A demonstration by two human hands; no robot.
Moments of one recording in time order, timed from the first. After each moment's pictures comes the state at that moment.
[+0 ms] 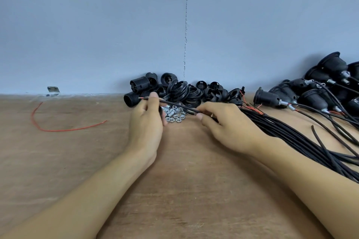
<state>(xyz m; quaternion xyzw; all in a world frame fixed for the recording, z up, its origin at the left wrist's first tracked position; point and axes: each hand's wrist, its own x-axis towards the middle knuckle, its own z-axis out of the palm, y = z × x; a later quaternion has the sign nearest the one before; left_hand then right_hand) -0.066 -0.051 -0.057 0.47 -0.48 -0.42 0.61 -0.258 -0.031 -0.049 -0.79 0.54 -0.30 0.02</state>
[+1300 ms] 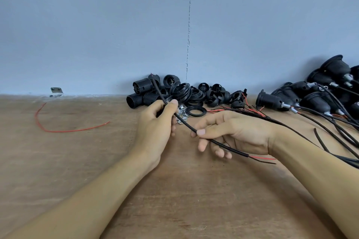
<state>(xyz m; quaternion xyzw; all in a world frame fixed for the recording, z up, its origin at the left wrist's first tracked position) -0.067 -0.046 -0.058 0.42 -0.53 -0.45 0.58 -0.261 -0.022 -0.028 -0.61 0.41 -0.25 0.63</state>
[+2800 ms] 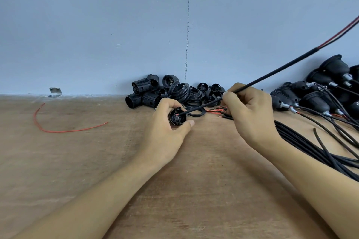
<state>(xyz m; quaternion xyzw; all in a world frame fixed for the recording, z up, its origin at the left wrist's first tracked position) -0.067 -0.044 -0.072 0.42 -0.68 -0.33 0.50 -0.254 -0.019 -0.027 -0.59 0.52 -0.60 0.13</state>
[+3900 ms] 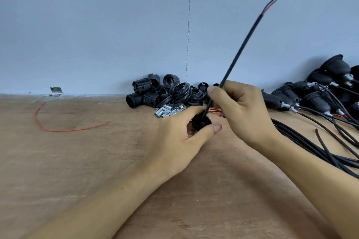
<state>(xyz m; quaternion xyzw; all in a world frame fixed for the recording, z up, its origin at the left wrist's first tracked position) -0.081 -0.023 -0.064 0.32 -0.76 -0.29 0.49 -0.239 -0.012 -0.014 -0.67 0.47 -0.57 0.14</state>
